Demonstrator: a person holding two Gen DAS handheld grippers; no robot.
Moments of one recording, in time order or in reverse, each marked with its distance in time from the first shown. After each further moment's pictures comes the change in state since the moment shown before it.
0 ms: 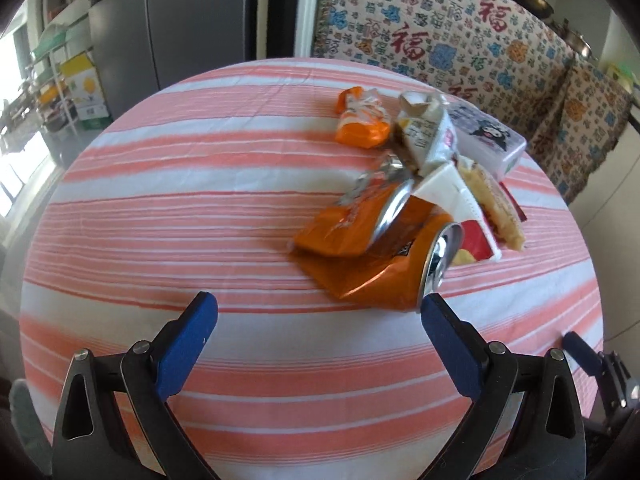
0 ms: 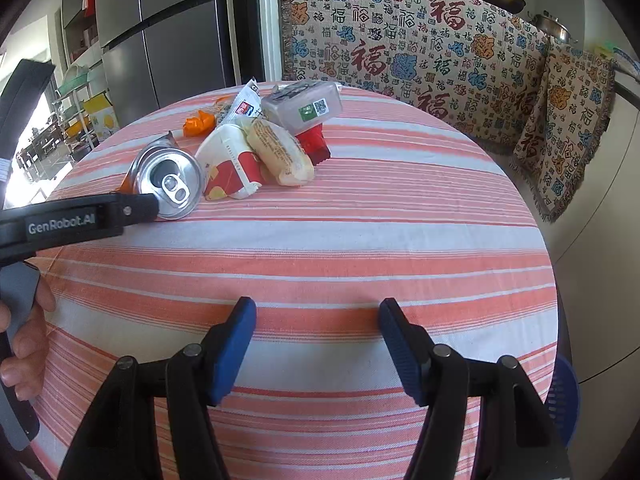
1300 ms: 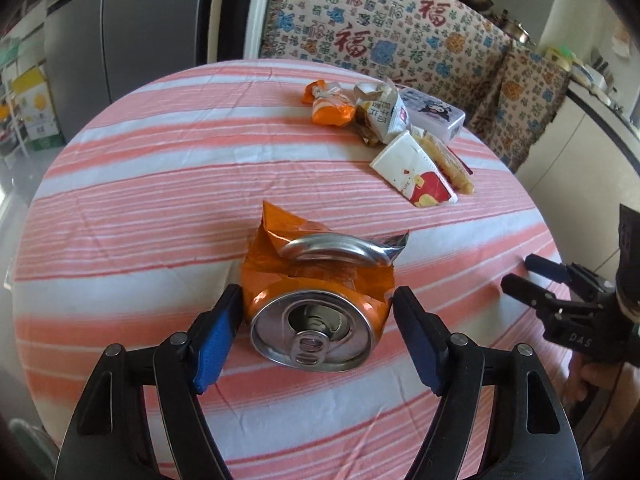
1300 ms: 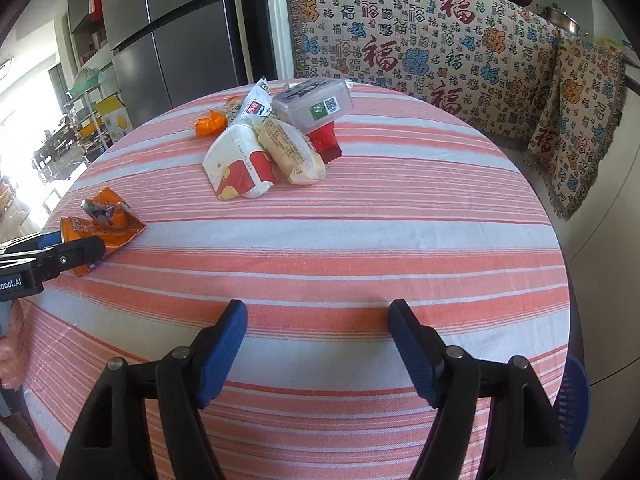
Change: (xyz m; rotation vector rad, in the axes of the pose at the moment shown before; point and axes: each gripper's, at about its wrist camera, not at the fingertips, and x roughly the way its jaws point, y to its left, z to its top) left arm -0.028 0.035 -0.033 0.117 -0.007 -0.226; right arm 0.002 -0.006 0.005 -0.005 0.023 0.079
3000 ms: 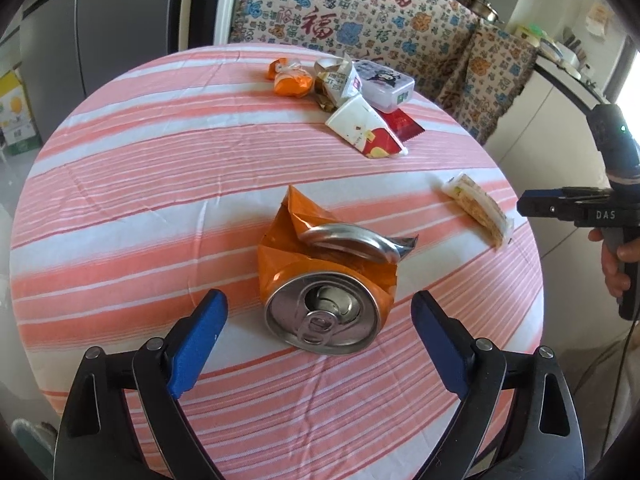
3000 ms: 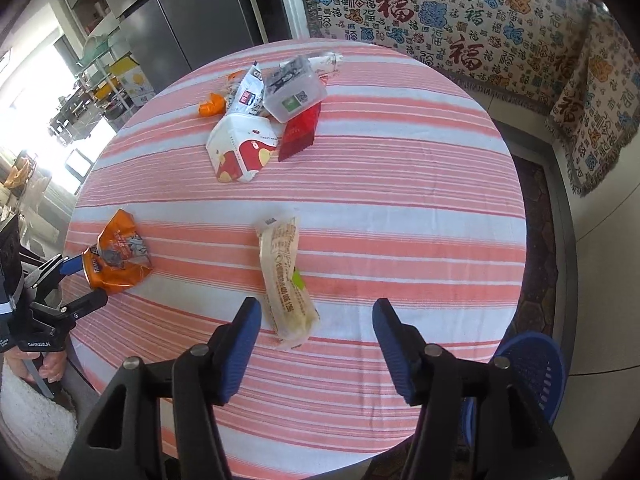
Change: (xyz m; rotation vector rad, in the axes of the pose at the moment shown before) left arm -0.023 -0.010 -0.022 0.069 0.072 -0.095; right arm -0.035 -0.045 0.030 -0.028 0.256 0.106
